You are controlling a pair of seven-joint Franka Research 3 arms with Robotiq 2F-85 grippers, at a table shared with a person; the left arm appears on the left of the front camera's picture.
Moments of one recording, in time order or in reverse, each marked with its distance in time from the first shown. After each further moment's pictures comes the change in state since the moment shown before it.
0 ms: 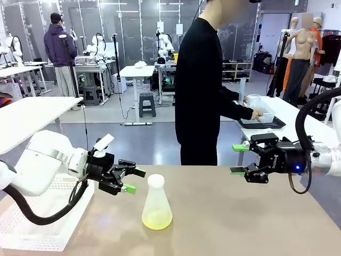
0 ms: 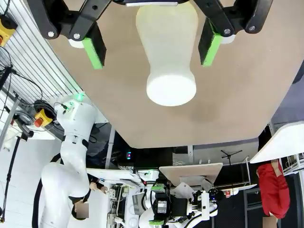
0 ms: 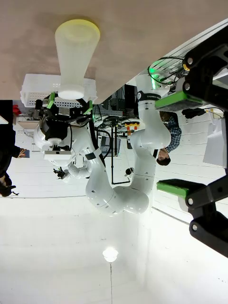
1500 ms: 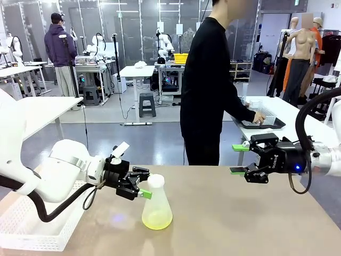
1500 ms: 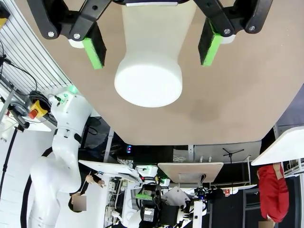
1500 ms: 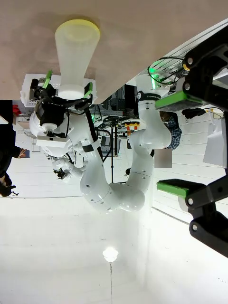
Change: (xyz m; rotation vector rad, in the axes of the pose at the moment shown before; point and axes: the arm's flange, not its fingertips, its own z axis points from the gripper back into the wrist) left arm -0.026 0.021 -0.046 -0.007 -0.037 0.048; right arm 0.000 0.000 0.000 0.000 0.000 0.000
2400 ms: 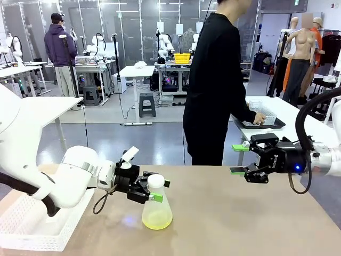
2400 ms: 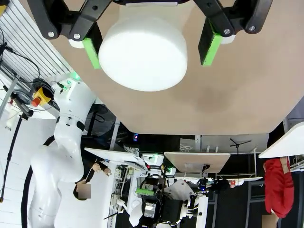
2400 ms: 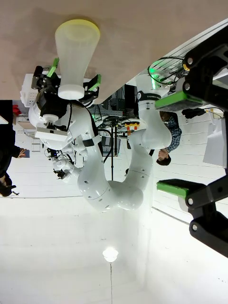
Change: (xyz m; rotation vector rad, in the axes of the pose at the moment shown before) left arm -0.013 0.005 -0.037 -0.035 -0.069 0.033; right arm 0.000 0.000 0.000 0.000 0.000 0.000
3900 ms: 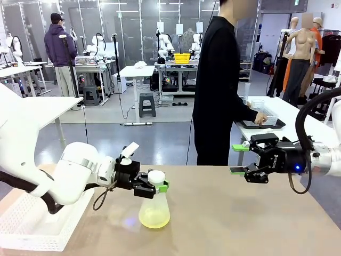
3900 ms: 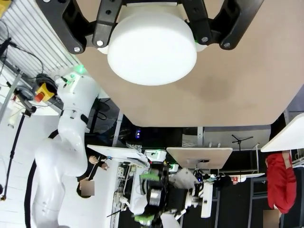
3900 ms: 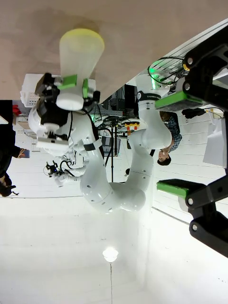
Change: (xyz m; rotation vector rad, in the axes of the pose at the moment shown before) left arm 0.031 -0.005 -0.001 -0.013 -0.009 -0.008; right arm 0.000 0.000 0.000 0.000 0.000 0.000
